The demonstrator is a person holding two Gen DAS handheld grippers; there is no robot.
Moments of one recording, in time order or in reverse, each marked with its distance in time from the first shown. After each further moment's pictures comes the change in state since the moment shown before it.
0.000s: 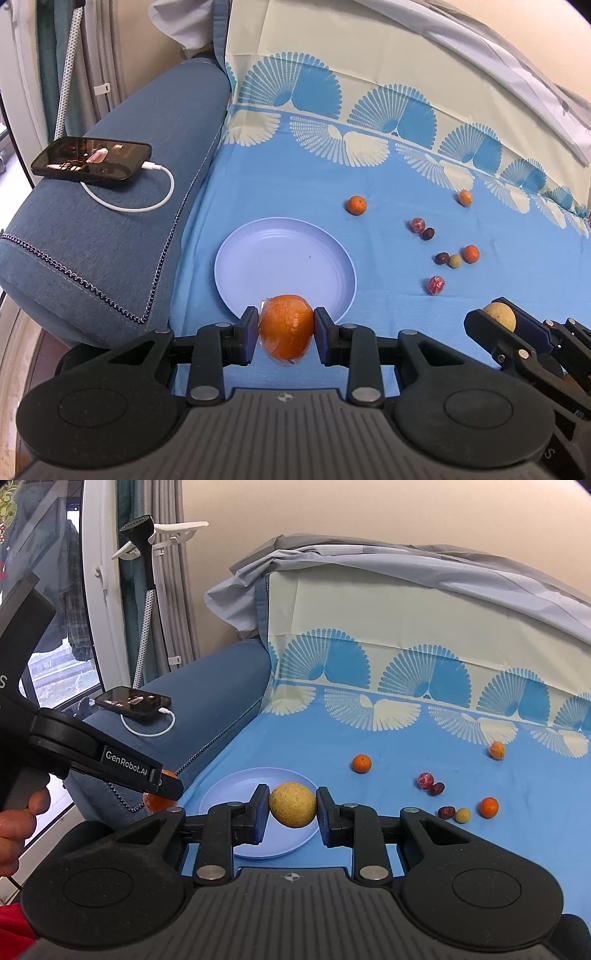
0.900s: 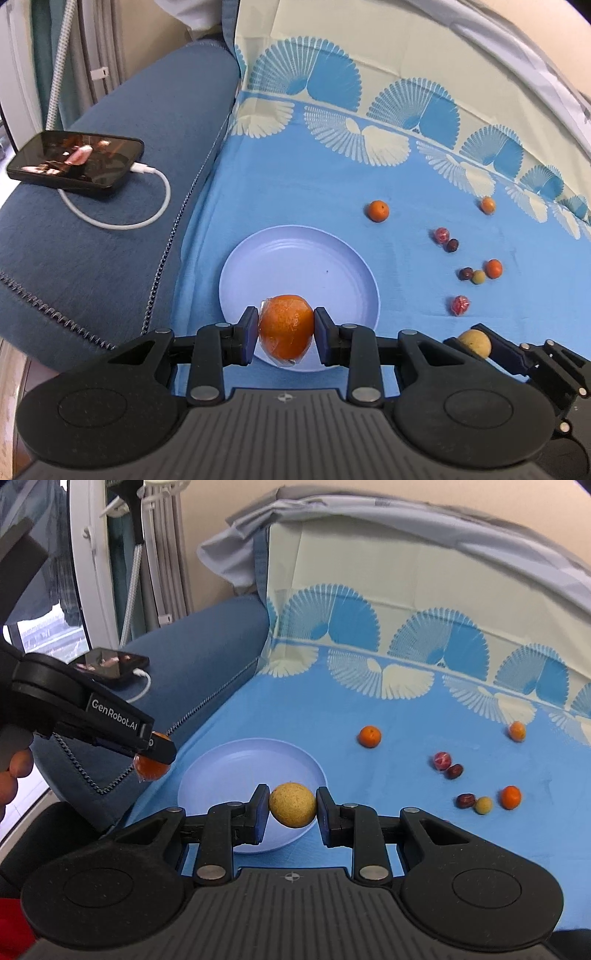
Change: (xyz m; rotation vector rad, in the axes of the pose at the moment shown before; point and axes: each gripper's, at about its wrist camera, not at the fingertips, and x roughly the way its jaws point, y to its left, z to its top) left arm 0.061 0.018 0.038 -0.031 0.054 0.008; right arm 0.084 0.001 0.004 -0.017 0.143 -0.006
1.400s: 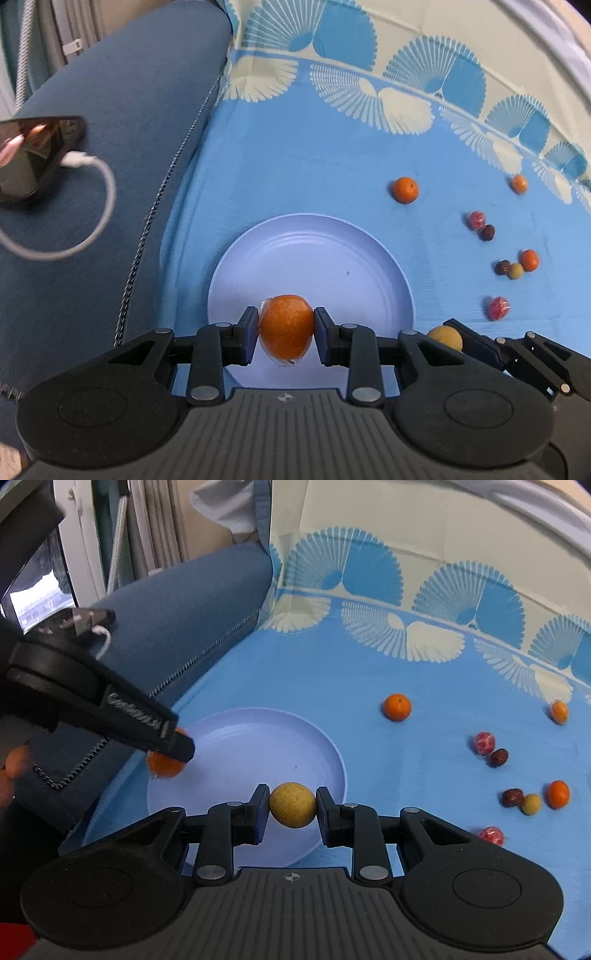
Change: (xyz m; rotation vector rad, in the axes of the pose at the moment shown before) left arm 0.092 0.004 0.033 0.035 0.118 0.021; right arm 0.098 0.001 0.008 -0.003 0.146 0.027
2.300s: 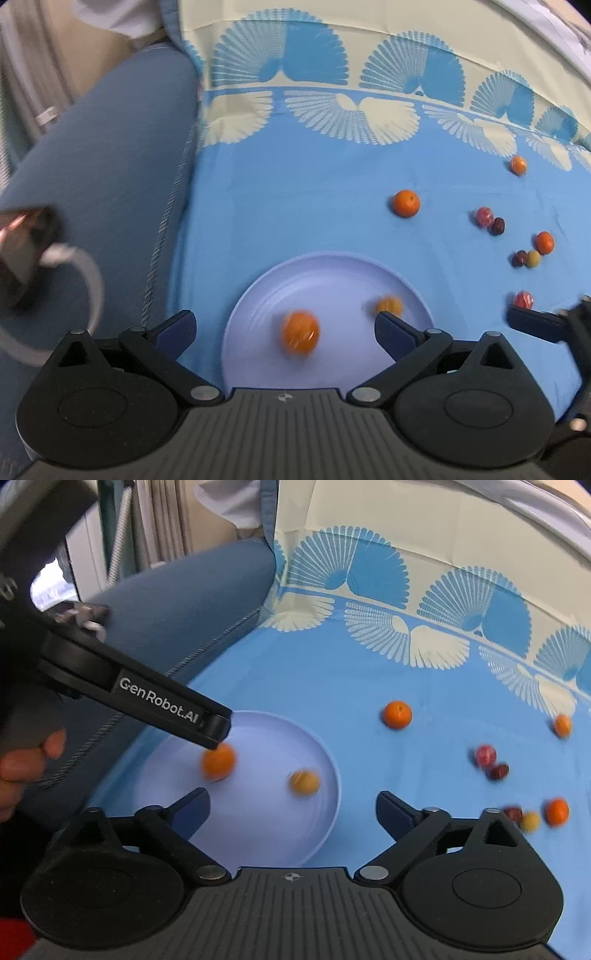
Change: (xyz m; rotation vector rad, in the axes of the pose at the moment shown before) left arm 0.000 -0.008 0.010 0.165 -0.096 0.056; right arm -0.009 -0.001 0.006 -0.027 0.005 0.018
